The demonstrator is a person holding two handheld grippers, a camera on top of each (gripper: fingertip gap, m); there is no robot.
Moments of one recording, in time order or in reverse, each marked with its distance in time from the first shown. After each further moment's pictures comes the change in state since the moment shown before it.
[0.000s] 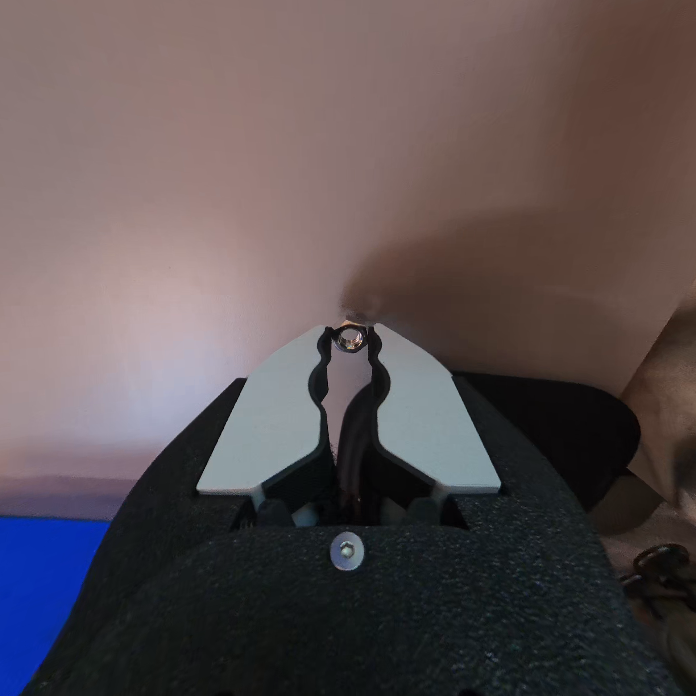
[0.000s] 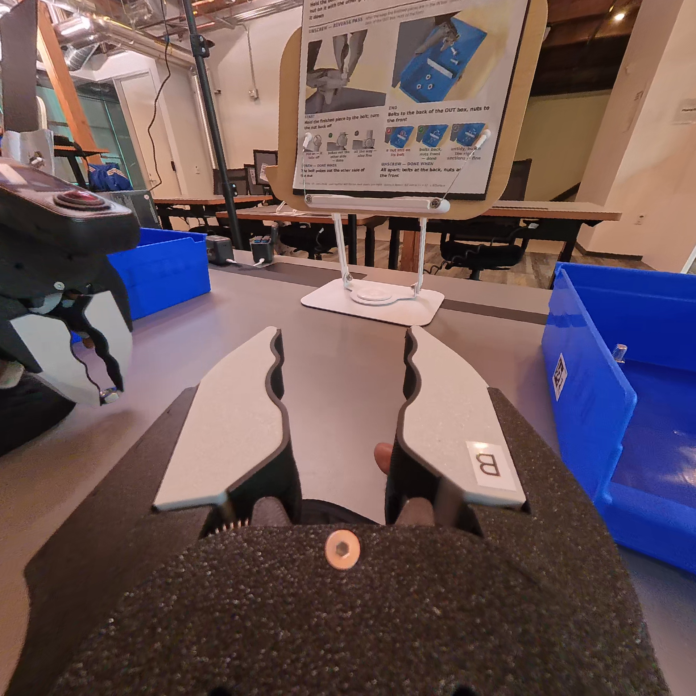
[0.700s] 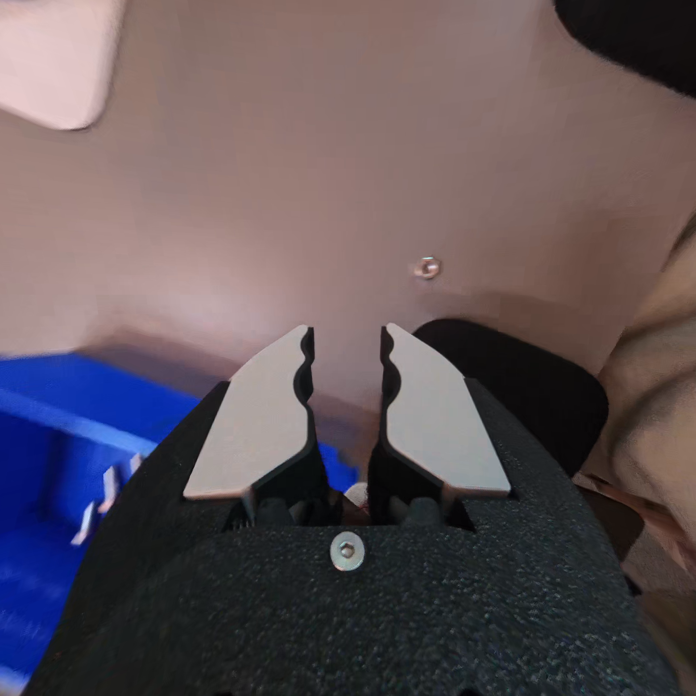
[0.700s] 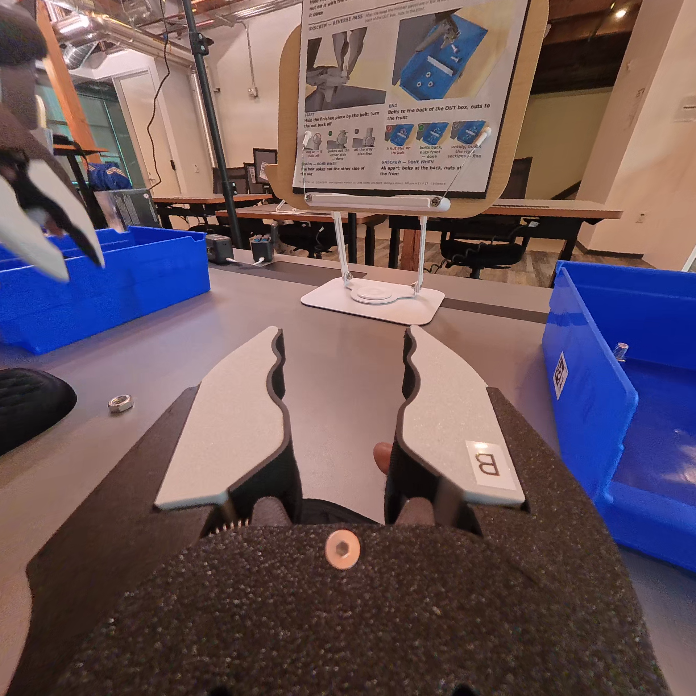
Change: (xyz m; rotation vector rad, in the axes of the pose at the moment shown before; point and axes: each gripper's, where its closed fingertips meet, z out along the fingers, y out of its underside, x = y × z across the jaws) left arm -0.050 0.037 -0.102 0.281 -0.109 -0.243; right arm 0.000 0.001 0.000 -0.004 0.000 0.001
